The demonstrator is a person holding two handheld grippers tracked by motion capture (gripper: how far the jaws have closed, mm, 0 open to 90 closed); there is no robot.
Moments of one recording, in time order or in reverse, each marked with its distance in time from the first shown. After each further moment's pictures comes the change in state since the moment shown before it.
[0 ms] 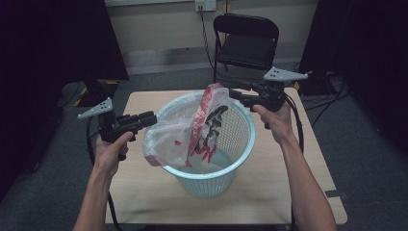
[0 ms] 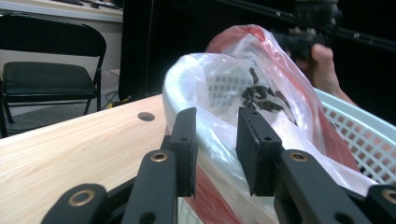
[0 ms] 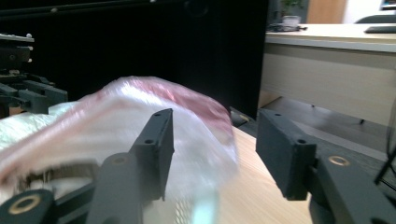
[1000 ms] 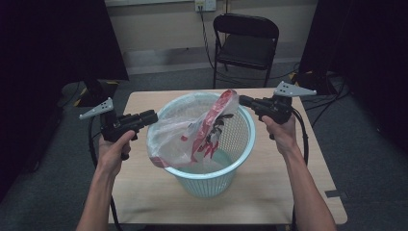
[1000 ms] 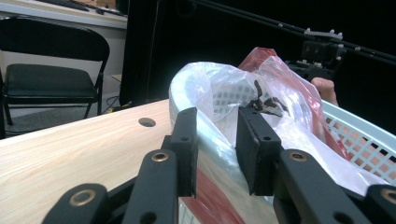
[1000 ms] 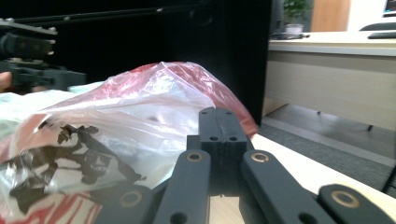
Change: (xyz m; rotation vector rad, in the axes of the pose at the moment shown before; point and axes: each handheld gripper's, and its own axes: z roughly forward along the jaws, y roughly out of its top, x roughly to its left) left arm 0.004 -0.006 0.005 -0.043 0.013 -0.035; right arm -0.005 -0.039 -0.025 -0.060 0.027 0.006
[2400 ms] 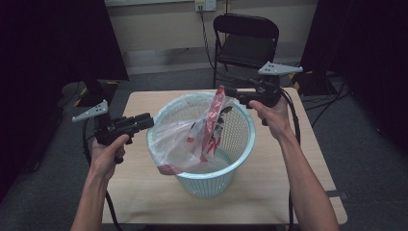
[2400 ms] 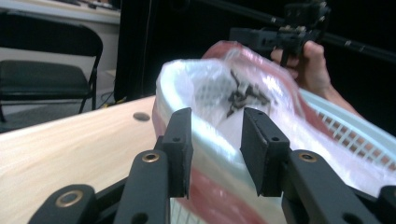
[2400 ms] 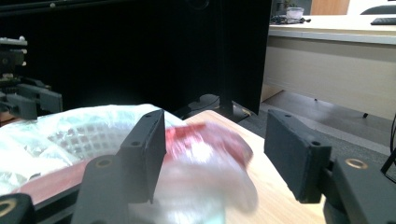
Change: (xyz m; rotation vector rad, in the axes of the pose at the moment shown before) left arm -0.003 0.007 -0.011 0.009 -0.020 0.006; right arm 0.007 0.049 0.038 0.094 -0.023 0.003
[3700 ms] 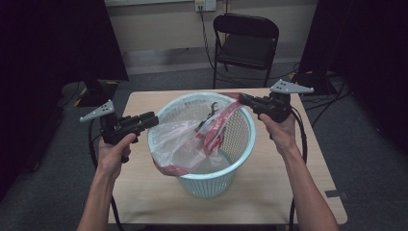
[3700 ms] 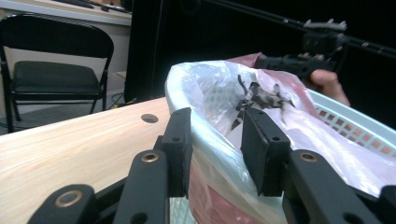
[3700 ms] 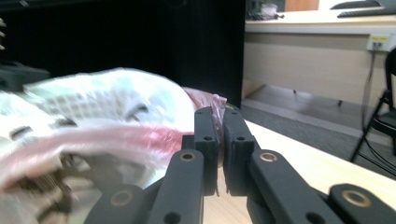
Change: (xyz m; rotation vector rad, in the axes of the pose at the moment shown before) left arm -0.005 -0.008 0.010 0.004 0.038 -0.004; right arm -0.002 -0.046 -0.029 -0.018 -0.086 0.034
